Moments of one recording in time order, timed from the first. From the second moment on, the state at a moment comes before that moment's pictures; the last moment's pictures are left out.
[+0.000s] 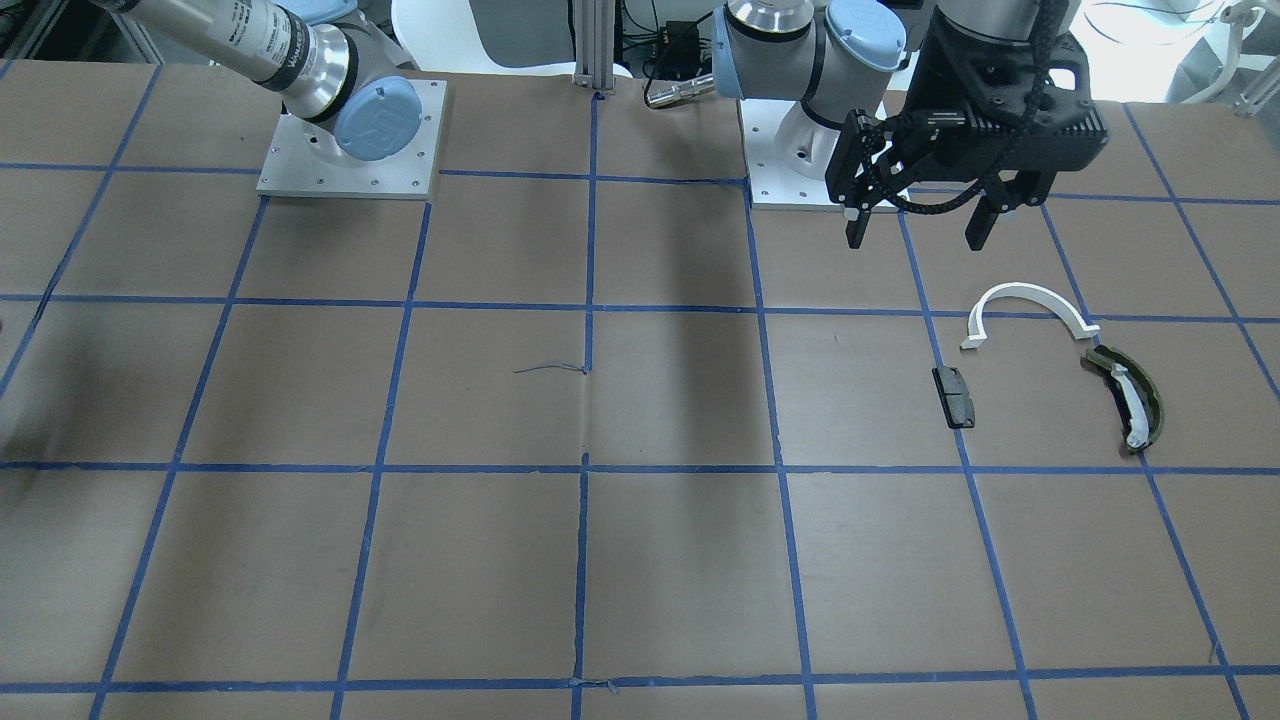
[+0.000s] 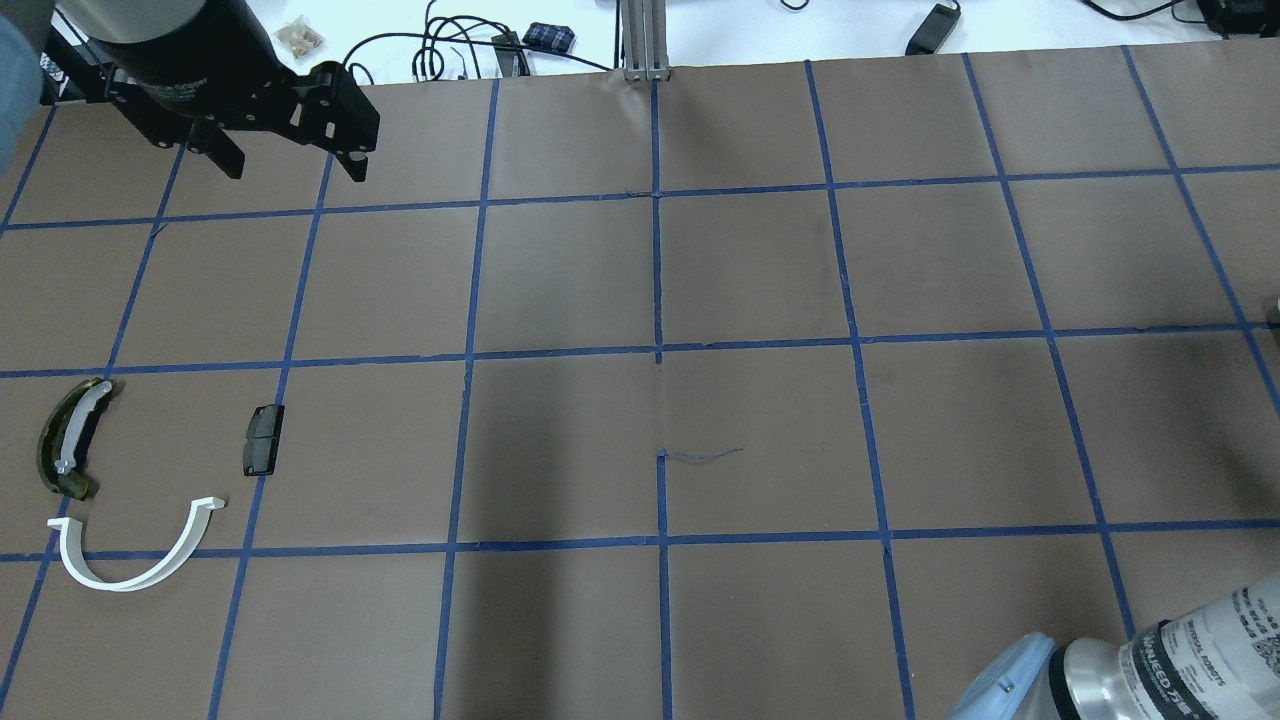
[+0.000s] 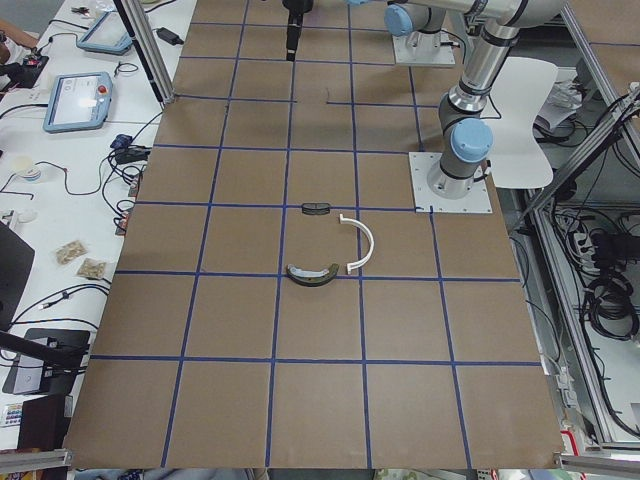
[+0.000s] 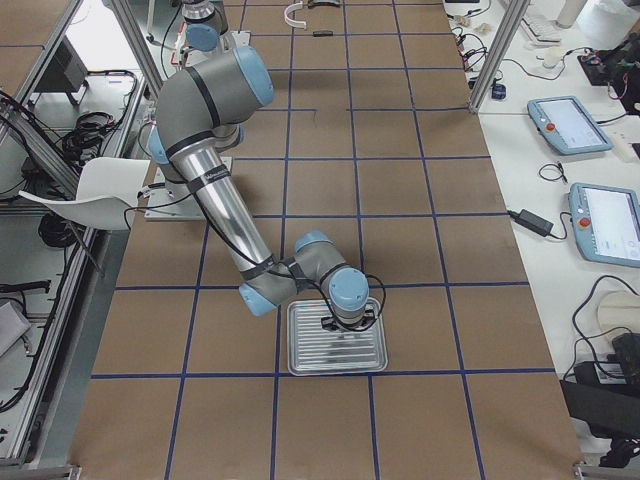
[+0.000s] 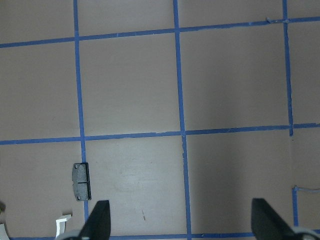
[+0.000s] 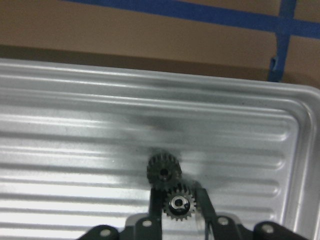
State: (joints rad) left arm -1.58 -1.56 -1.46 -1.54 1.63 0.04; right arm 0.59 -0.93 1.56 -2.22 -1.49 -2.69
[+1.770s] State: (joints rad) left arm -1.58 -1.55 -1.46 -1.54 1.63 0.04; right arm 1.31 -1.40 1.38 -1.56 -1.52 -1.19
